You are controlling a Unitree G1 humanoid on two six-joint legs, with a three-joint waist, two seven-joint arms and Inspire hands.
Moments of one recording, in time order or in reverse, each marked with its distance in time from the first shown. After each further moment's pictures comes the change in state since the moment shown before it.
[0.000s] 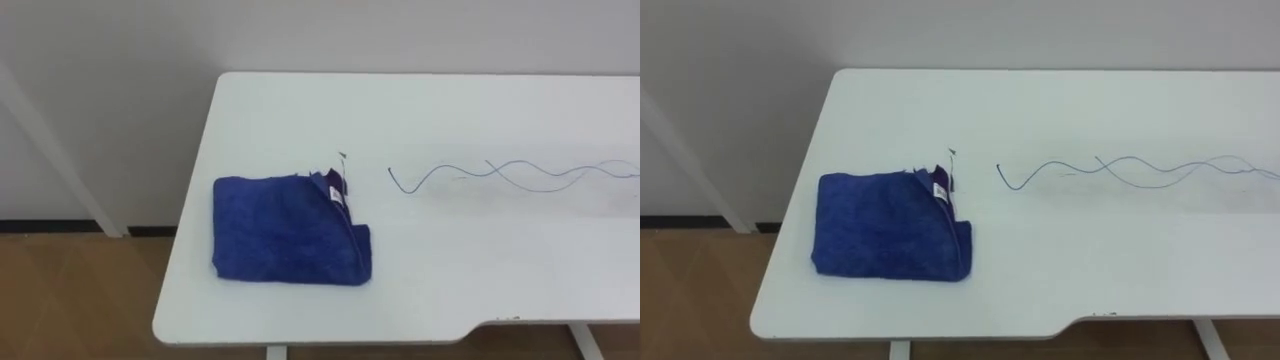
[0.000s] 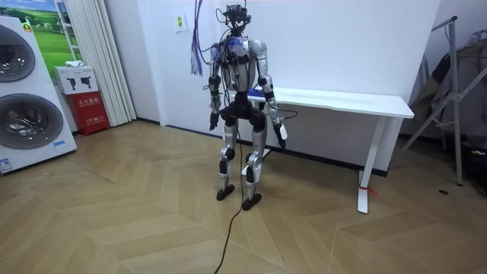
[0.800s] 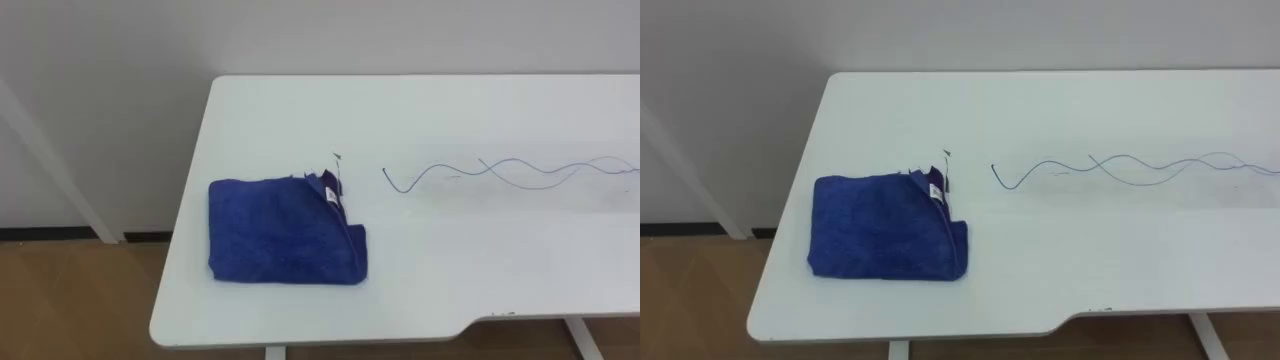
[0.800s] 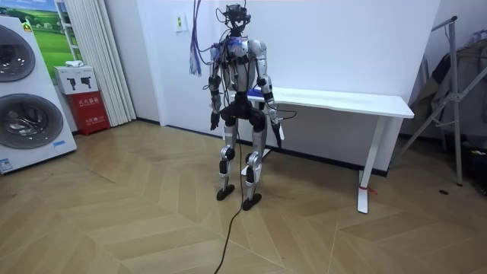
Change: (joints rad) left arm 0.001 -0.001 -0.024 0.007 -0.002 0.001 -0.003; right arm 0.010 0.003 0.069 -0.049 -0.240 0.000 0.091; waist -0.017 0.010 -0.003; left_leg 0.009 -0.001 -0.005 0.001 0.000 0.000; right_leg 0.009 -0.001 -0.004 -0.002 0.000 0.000
